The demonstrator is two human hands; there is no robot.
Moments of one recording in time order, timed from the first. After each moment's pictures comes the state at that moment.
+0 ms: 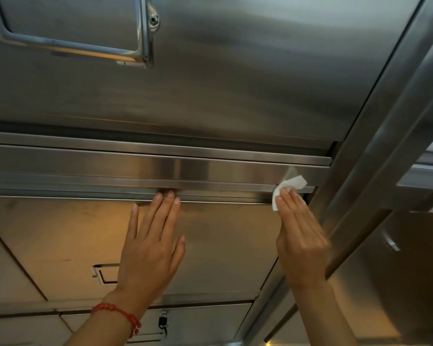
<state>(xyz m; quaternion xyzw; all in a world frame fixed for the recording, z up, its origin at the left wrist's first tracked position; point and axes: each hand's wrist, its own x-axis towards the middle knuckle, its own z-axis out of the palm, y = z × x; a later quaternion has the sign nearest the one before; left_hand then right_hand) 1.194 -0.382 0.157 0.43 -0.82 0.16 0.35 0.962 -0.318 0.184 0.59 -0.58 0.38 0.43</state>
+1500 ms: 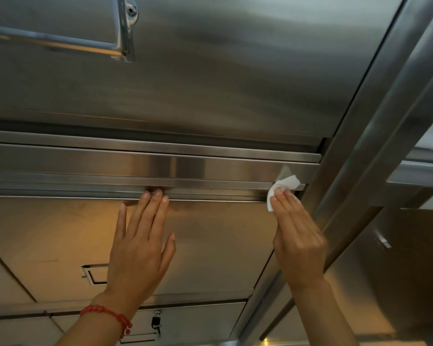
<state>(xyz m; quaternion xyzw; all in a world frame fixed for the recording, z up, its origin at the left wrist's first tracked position) 1.188 -0.382 0.155 0.44 -0.81 0.17 0.36 0.946 -0.314 0.181 0.60 -0.57 0.36 0.43</state>
